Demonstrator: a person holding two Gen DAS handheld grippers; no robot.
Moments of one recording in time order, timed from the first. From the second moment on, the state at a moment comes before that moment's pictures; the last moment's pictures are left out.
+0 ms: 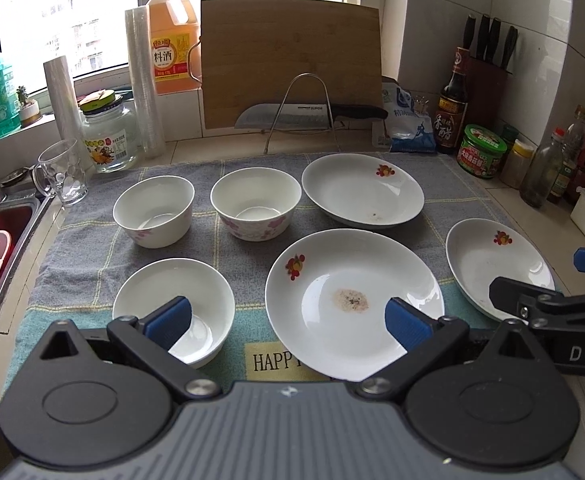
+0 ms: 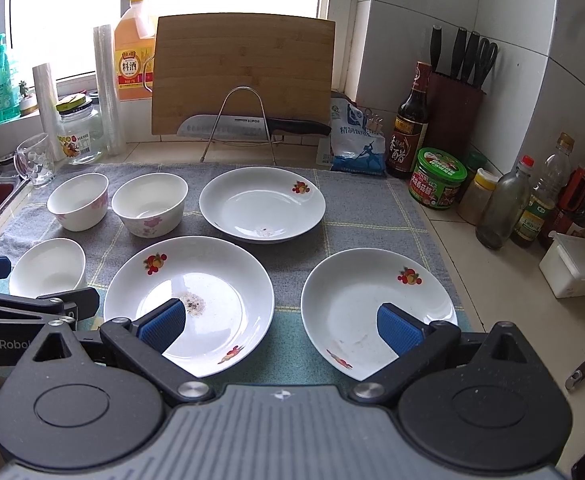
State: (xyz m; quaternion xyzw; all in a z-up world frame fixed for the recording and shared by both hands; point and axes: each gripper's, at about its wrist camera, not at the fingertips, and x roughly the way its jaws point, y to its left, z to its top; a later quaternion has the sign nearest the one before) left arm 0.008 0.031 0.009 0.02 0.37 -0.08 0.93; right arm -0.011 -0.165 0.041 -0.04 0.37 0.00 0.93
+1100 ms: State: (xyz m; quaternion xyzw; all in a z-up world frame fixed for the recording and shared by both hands) left arm 0.052 -0.004 0.003 0.04 0.36 -0.19 0.91; right arm -0.019 -0.264 -0.046 -0.02 0.42 -0.04 0.91
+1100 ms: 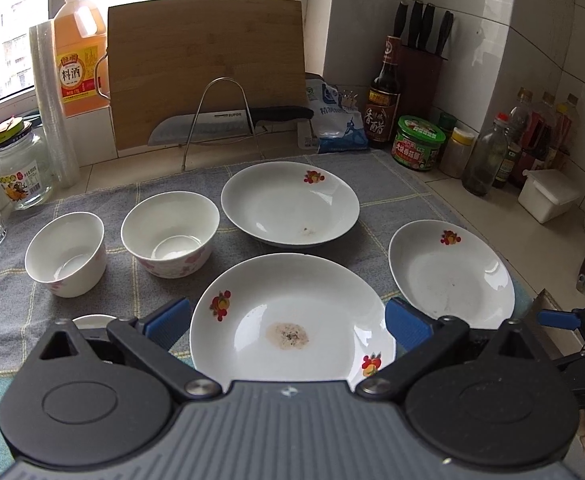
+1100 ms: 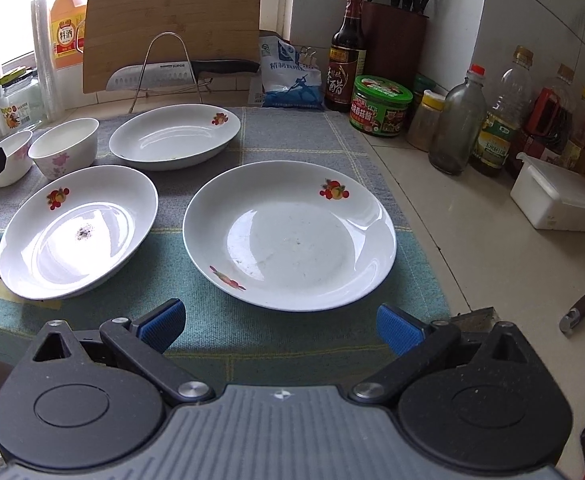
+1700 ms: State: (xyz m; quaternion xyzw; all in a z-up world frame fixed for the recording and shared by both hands) left arm 0.092 -0.104 -0.008 0.11 0.37 -0.23 0.89; right arm 0.023 -0.304 -0.091 -0.02 0.44 0.02 0.90
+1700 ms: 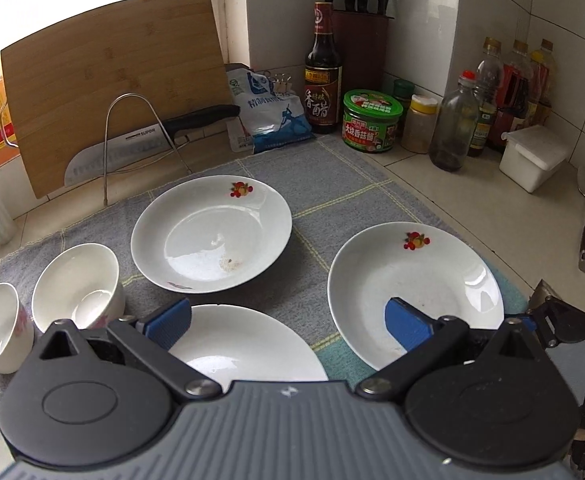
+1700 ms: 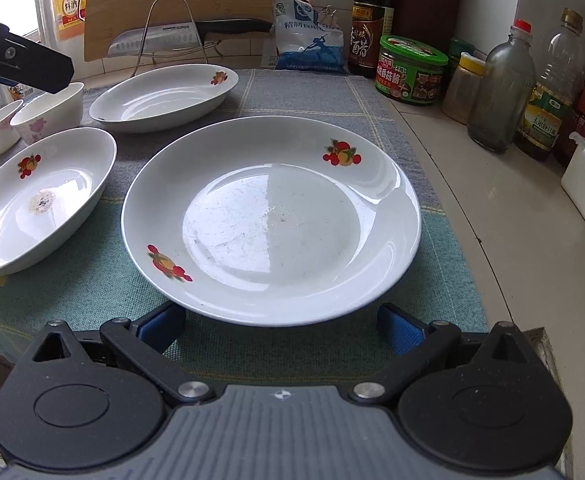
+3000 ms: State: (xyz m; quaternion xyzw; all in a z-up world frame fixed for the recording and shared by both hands) left arm 0.182 -0.232 -0.064 0.23 0.45 -0.41 0.76; right arm 0.013 -0.319 -0.103 -0.05 0.36 0.09 0.93
